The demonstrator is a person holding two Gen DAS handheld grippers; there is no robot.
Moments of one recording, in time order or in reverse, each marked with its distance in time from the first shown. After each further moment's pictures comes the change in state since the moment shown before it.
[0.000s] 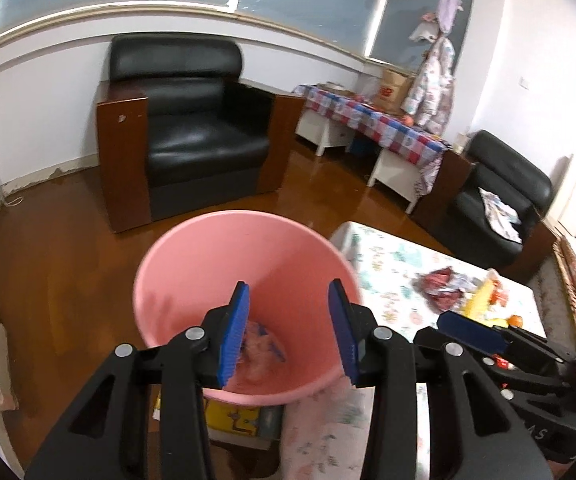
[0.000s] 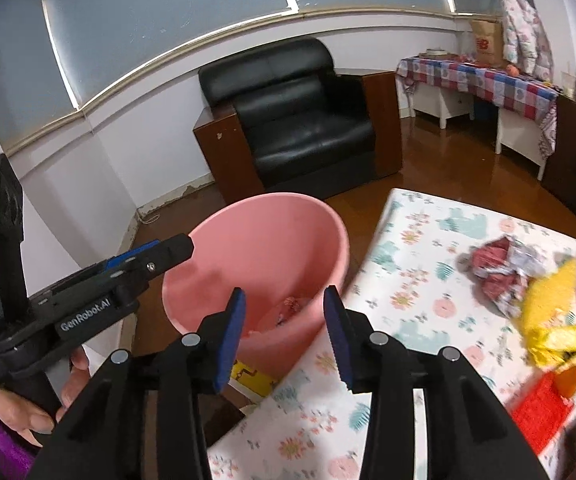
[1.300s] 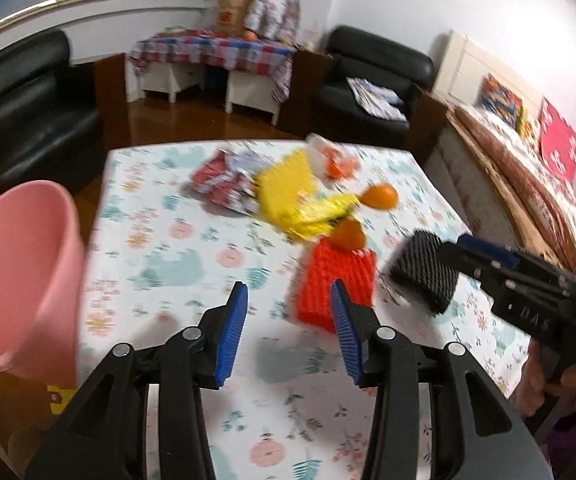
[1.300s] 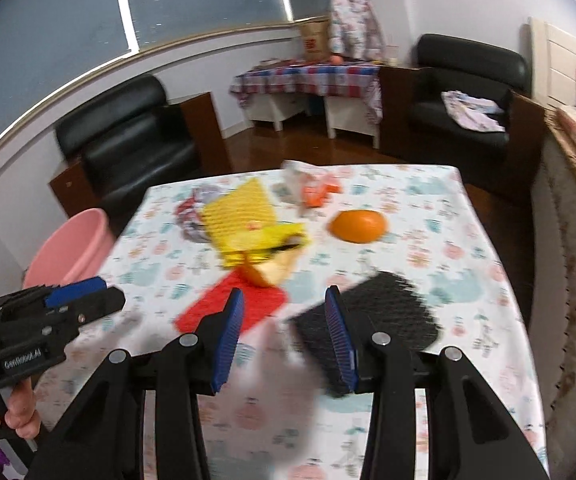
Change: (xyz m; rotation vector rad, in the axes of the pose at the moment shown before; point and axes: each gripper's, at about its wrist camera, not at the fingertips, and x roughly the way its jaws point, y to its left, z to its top) left arm 0.049 -0.194 -0.086 0.380 0.264 -0.361; right arm -0.158 -0.174 -0.107 0.272 -0.096 -0.476
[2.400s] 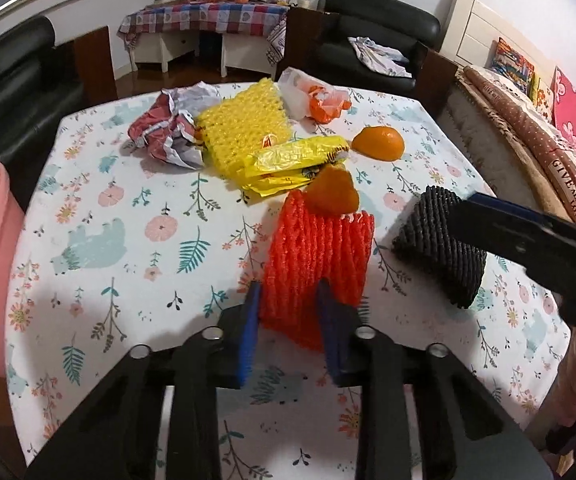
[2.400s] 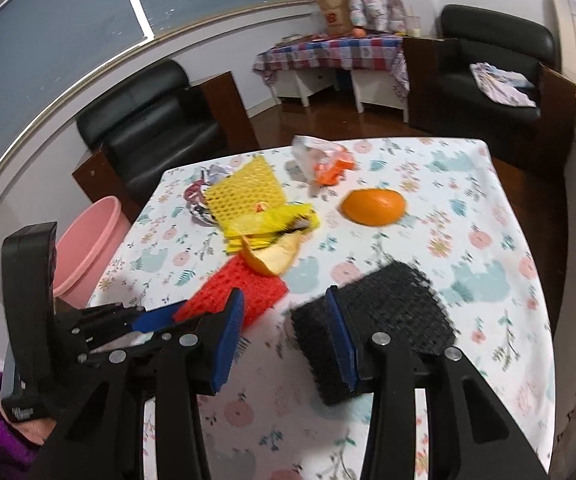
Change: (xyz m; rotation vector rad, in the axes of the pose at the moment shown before) left arm 0.069 -0.031 -0.010 0.019 0.112 0.050; right arm 0.030 -0.014 0.008 -0.006 0.097 0.161
